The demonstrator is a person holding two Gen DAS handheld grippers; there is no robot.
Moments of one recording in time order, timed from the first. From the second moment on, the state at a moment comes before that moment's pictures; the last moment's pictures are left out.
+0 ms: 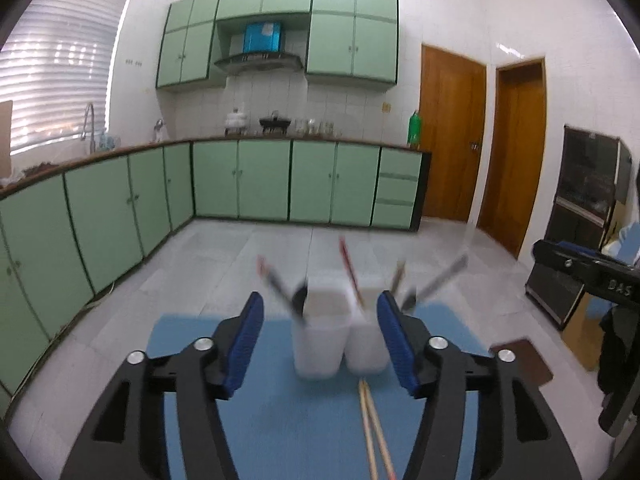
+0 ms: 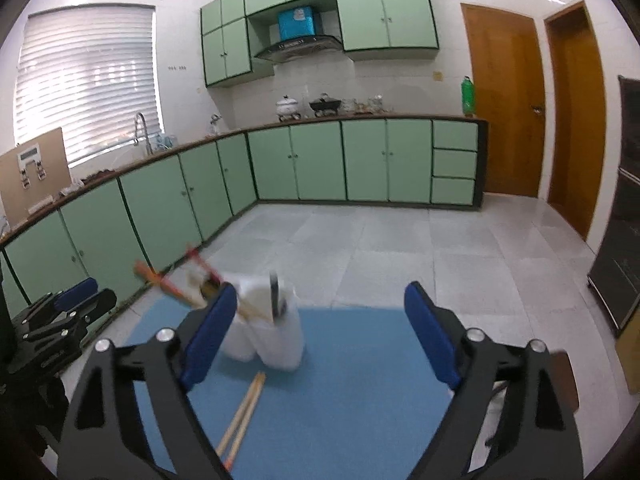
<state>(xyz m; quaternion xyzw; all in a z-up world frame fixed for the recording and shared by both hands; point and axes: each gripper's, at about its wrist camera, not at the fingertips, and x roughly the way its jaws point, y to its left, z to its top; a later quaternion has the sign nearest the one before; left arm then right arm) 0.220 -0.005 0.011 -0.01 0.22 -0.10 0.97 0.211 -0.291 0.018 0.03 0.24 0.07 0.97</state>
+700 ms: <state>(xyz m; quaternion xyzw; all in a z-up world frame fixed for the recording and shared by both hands) 0.158 0.016 -0.160 0.00 0.42 -0.03 0.91 0.137 -0.225 -0.159 0.03 0.38 0.05 0.92</state>
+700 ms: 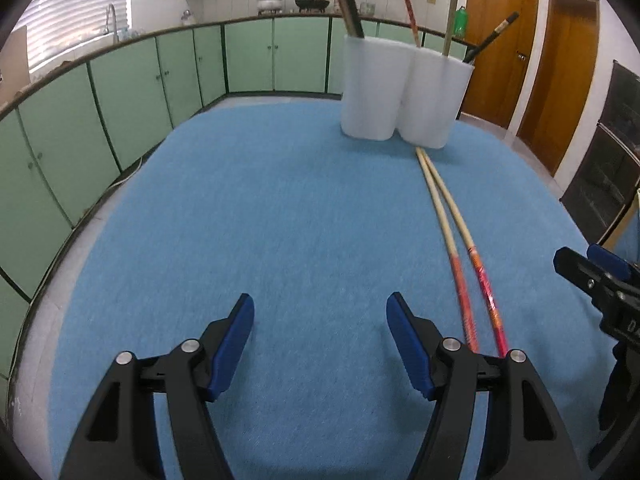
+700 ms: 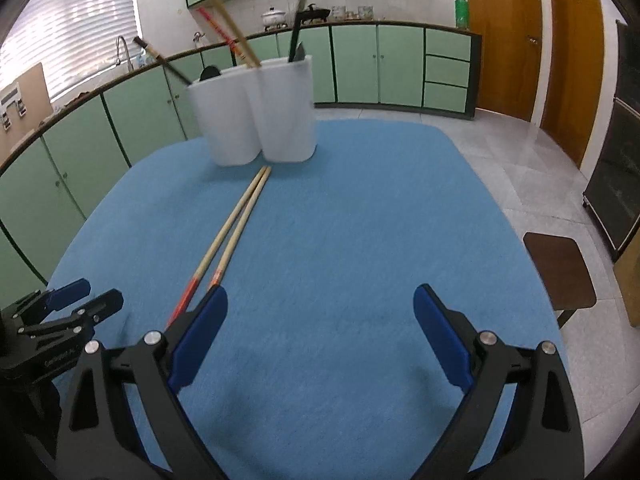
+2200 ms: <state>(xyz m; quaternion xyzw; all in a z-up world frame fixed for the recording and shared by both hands) 0.131 -0.018 -0.158 -0.01 0.41 -0.08 0.91 0.129 -0.233 -0.176 0.00 0.44 0.03 0.90</state>
